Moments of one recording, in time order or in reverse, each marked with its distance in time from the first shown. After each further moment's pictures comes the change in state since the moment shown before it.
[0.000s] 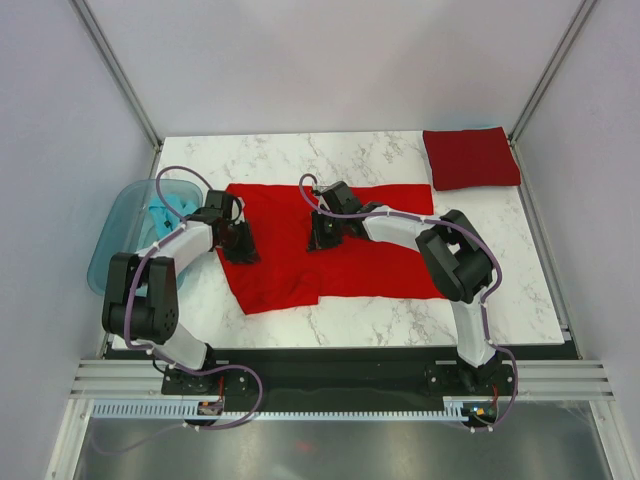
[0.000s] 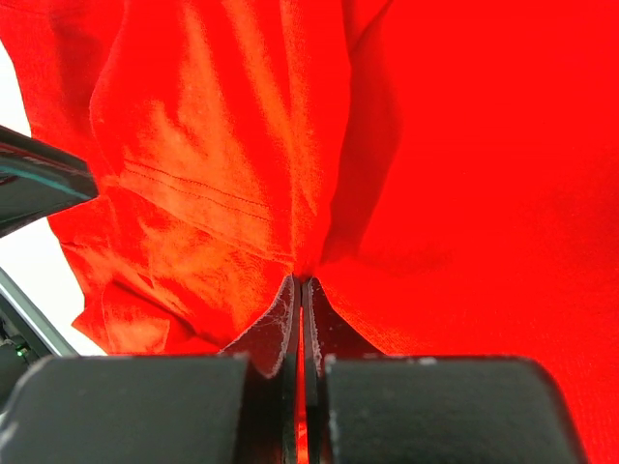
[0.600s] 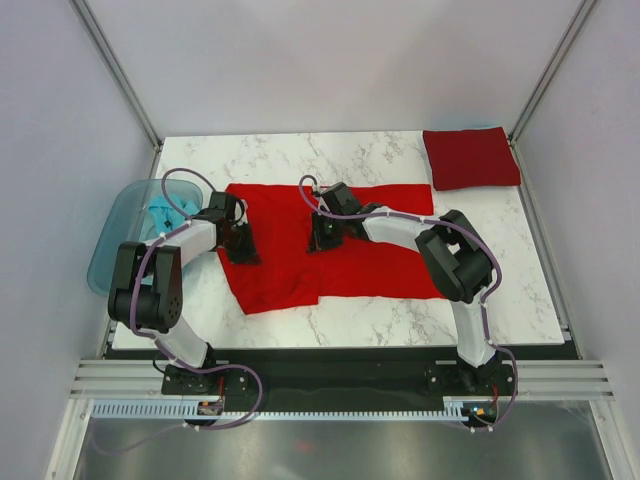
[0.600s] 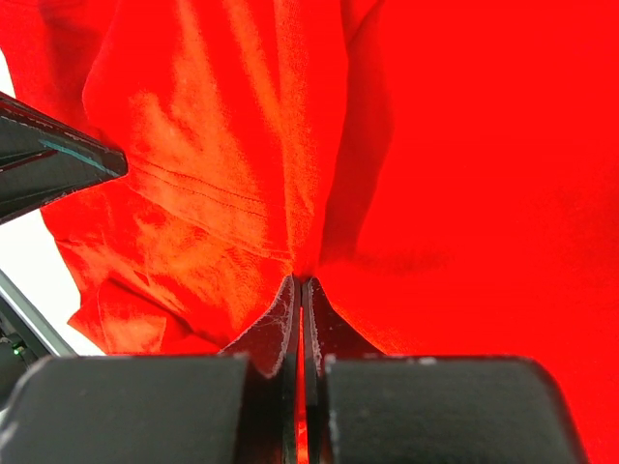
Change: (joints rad) left arm 0.000 0.090 0.000 0.063 0.022 0.000; right arm 0.003 0.000 -0.008 0.000 0.001 0.000
